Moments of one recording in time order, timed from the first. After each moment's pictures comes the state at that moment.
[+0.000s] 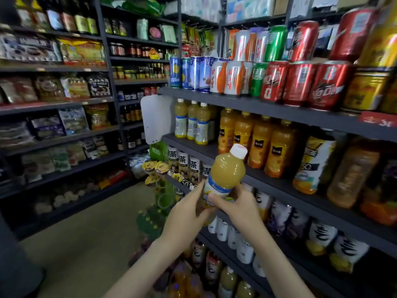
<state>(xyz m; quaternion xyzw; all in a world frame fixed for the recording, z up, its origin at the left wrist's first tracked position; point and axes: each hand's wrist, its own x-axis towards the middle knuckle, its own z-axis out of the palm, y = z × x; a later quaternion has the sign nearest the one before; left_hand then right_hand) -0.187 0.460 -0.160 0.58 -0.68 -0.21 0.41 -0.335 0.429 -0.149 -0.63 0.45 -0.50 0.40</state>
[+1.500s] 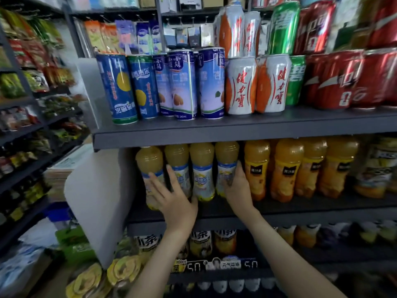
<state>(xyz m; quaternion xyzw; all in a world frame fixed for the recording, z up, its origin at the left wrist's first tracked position) -0.046 -0.028 -0.182 0.48 -0.78 -0.11 0.39 -0.187 0.035 -0.171 -0.41 0.74 -0.53 -0.01</state>
